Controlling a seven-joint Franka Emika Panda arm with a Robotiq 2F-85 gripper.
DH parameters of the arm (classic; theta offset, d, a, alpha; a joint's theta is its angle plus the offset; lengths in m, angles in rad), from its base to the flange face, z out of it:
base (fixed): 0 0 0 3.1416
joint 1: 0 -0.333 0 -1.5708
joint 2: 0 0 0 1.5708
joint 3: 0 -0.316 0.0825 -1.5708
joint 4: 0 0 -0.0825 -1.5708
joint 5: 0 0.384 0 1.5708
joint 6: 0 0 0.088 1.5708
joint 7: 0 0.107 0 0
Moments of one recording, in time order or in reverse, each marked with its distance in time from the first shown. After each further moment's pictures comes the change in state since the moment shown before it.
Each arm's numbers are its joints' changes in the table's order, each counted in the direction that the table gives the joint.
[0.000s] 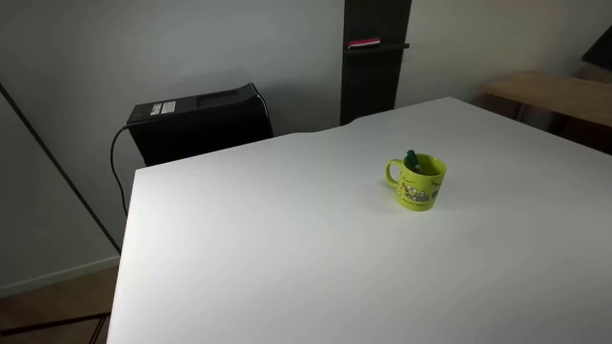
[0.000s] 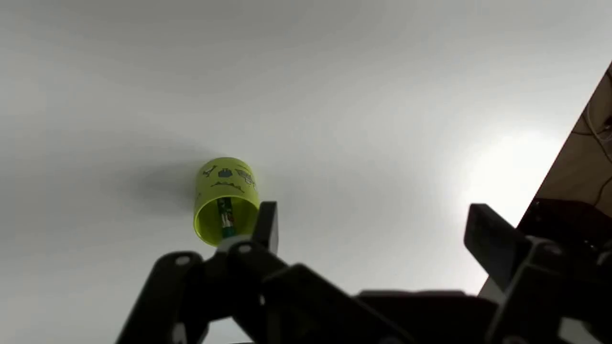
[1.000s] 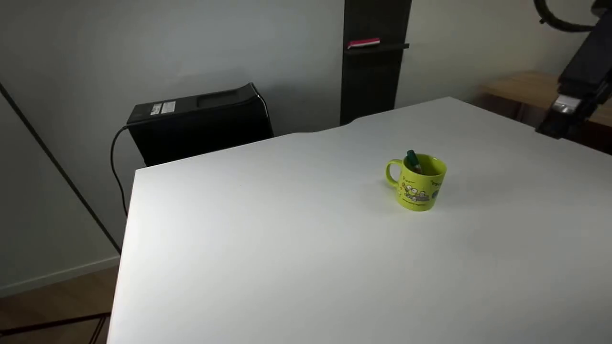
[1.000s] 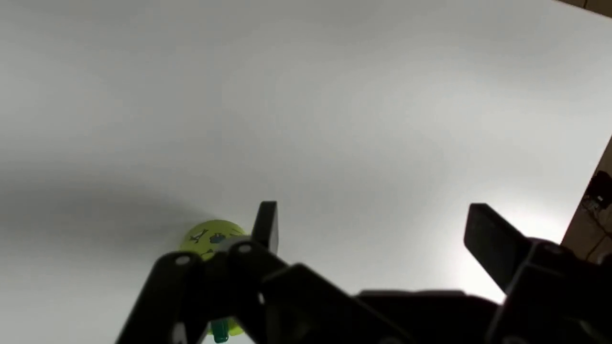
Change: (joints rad) arm -0.003 -0.298 0.053 0.121 0.073 -0.051 -0.180
